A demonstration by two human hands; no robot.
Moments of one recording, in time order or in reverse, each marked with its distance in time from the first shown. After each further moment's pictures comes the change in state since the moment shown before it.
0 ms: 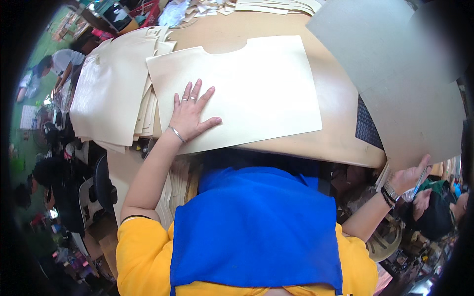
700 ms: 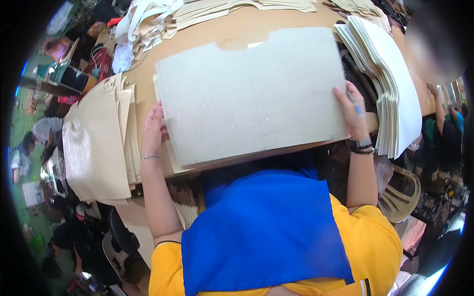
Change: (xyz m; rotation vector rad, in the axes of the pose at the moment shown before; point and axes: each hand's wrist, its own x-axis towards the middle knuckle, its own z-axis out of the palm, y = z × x) left_hand 0.050 -0.025 -0.027 -1.495 0.005 -0.435; right_hand -0.074 0.052 0.070 -0.157 -0.698 0.526
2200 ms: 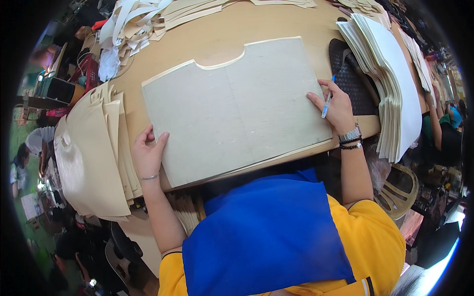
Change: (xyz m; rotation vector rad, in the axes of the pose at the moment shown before) left_hand 0.005 -0.038 -0.015 0.547 0.297 0.253; right_hand 0.019 0.011 0.036 -0.853 -0.009 -0.080
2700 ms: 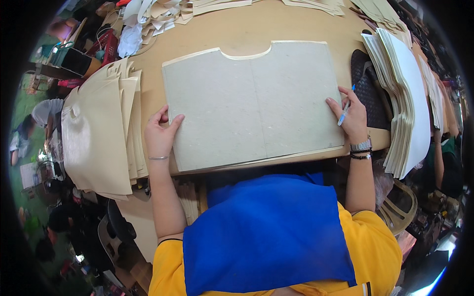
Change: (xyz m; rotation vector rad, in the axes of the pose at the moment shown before) left_hand -0.002 0.009 0.002 0.007 0.034 -0.035; right_hand -0.001 0.000 0.001 -0.003 0.014 -0.032
